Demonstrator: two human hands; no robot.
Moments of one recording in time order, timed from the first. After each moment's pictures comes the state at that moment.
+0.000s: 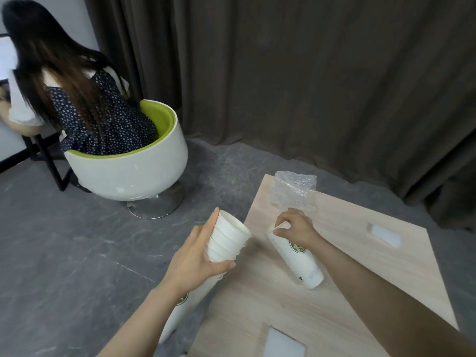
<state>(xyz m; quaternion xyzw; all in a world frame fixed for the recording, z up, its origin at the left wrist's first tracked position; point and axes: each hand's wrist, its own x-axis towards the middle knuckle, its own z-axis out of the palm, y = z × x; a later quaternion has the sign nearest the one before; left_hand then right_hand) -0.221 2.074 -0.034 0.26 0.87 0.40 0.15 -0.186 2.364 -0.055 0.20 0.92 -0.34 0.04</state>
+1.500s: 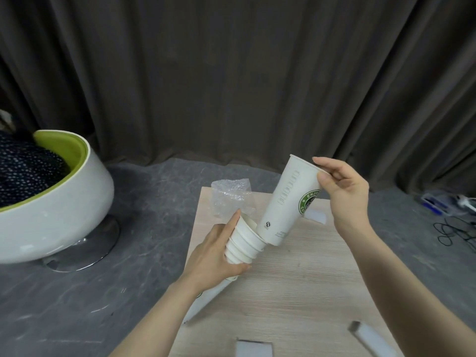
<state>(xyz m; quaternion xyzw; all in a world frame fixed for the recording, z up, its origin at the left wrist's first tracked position) -0.211 2.201 -0.014 0.49 0.77 0.36 0.19 -0.069 2.398 0.111 0.20 0.69 -0.51 -0.48</state>
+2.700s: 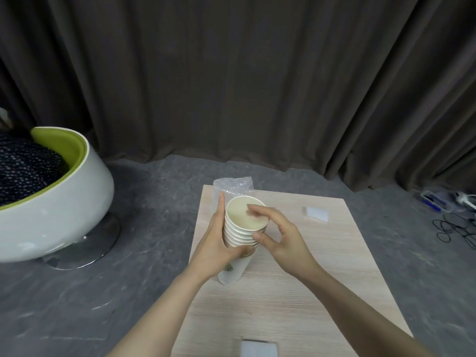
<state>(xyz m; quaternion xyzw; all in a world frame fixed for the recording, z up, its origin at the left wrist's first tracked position) -0.225 2.214 -0.014 0.39 0.69 0.56 0.26 -0.090 2.324 0.043 0.14 0.84 -0.46 -0.24</state>
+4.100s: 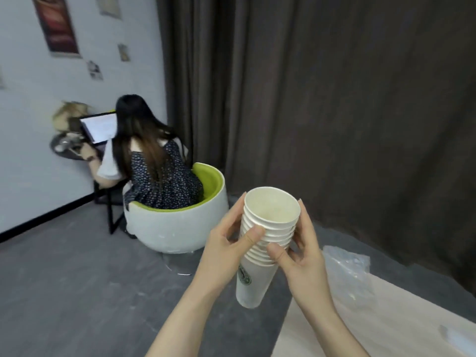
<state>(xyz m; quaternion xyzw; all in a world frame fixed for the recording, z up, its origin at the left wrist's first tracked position) -0.276 2.041 0.129 0.28 0.62 0.74 0.05 -0.221 2.181 0.103 -0.02 0.70 -0.65 -0.29</state>
